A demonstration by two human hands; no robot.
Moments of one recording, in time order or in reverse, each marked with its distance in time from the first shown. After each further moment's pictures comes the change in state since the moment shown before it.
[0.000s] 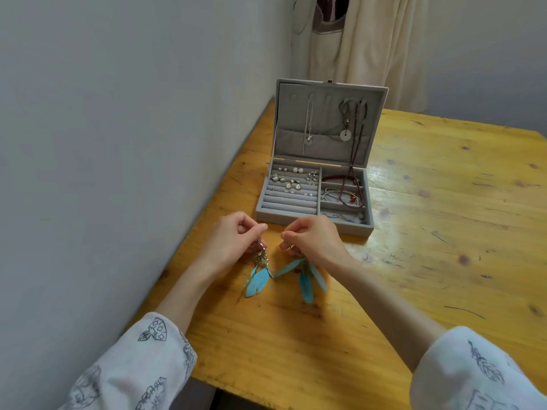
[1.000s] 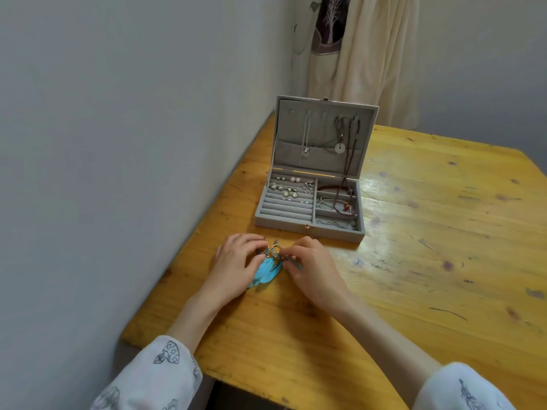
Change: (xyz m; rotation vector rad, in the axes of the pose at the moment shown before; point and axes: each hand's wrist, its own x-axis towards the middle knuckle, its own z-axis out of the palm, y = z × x) left_hand -0.018 -0.034 0.020 0.456 0.057 0.271; right_hand -0.027 0.034 0.012 -0.412 0.082 -0.362
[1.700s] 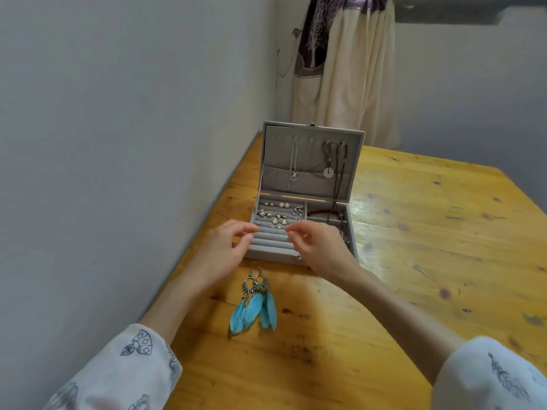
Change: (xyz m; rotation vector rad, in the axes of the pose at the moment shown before) left_hand 0.063 0.022 -0.046 -0.188 0.002 0.055; right_hand 0.058 -0.005 -0.059 0.087 0.097 0.003
